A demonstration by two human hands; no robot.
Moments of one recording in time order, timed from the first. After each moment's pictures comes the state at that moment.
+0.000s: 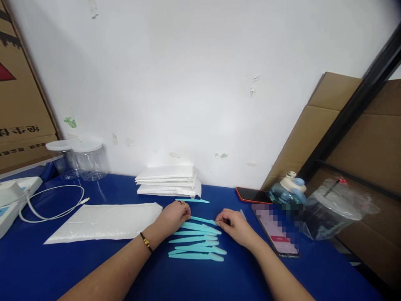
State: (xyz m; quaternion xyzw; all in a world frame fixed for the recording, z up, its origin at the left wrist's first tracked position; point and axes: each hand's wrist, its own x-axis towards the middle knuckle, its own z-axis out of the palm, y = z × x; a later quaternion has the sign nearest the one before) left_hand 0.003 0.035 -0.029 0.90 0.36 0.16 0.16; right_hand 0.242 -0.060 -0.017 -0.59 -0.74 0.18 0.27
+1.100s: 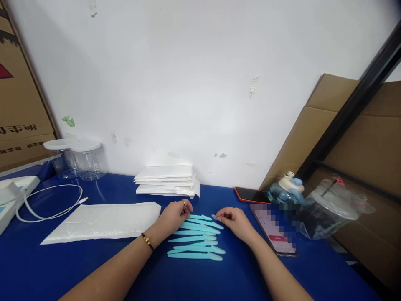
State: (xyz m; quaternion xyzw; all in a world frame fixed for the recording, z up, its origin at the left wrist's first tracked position) left_hand 0.010 0.032 -0.029 0.84 0.38 0.23 0.31; right_hand 0.253 -0.050 -0.029 -0.62 -0.68 0.22 0.32
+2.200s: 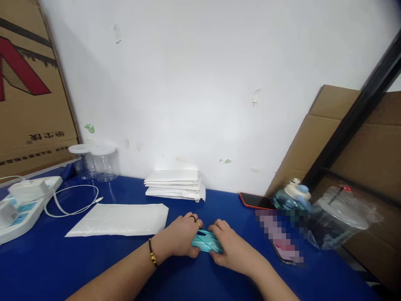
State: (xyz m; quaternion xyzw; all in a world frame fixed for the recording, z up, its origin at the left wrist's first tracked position) left_hand 0.000 -0.024 0.004 0.95 0.28 0.06 0.07; right_hand 0.188 -0.099 0.006 -0.57 -0.80 0.14 0.12
